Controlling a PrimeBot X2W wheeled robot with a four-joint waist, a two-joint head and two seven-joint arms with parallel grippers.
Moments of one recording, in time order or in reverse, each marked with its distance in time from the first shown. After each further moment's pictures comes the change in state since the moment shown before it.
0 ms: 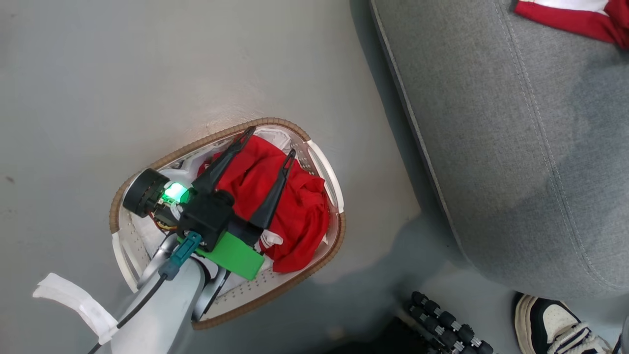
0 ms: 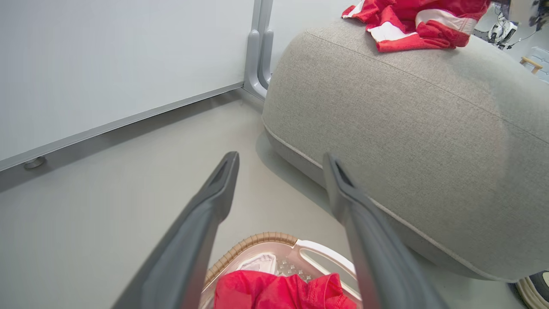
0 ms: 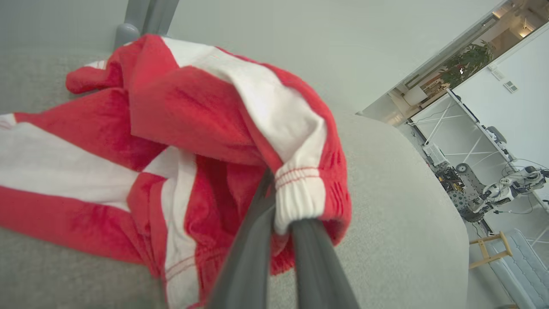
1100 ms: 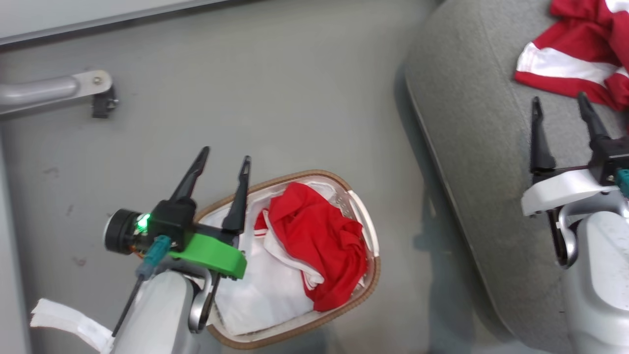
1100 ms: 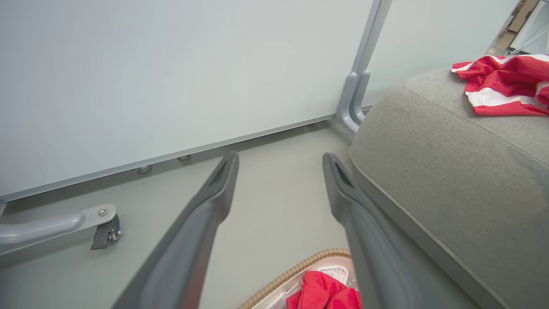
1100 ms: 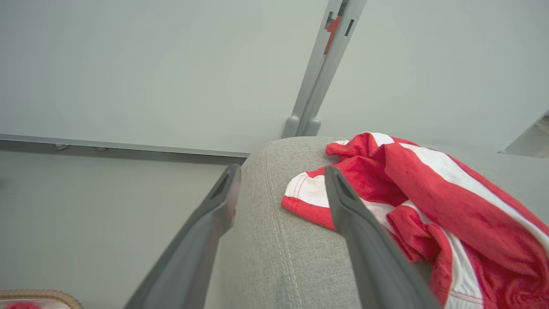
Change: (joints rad) left arm 0.112 -0.165 0.264 0.129 0.025 0.000 0.000; right arm 0.451 0.157 0.356 -0.375 0.322 0.000 0.000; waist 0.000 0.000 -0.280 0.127
